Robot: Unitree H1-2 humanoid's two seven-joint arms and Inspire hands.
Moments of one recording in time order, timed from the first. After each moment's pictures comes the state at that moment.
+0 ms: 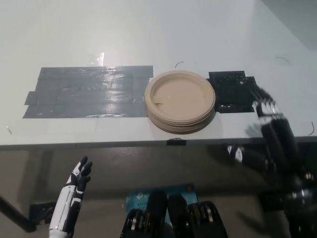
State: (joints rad) left_arm 0.10 0.11 -0.03 -0.16 0.15 -0.04 -0.02; right_arm -0.25 -0.23 0.14 -0.17 -0.62 -0.19 -0.06
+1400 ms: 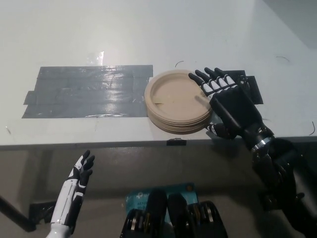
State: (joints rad) left_arm 0.07 0.11 -0.03 -0.16 0.15 -0.04 -0.02; right_arm -0.54 -0.29 0.36 0.19 -0.94 -0.15 -0.03
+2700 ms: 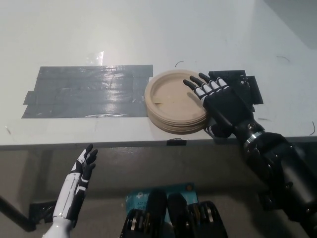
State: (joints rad) left_arm 0.04 0.12 -0.04 -0.16 0.15 -0.03 -0.03; right_arm -0.62 -0.29 0.45 0.35 -1.00 -0.15 -0.04
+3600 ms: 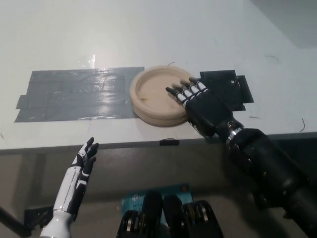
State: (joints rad) left_arm 0.01 0.12 -0.04 -0.16 0.16 -0.03 -0.04; right_arm -0.77 -0.23 0.61 0.74 -1.03 -0.20 -0.25
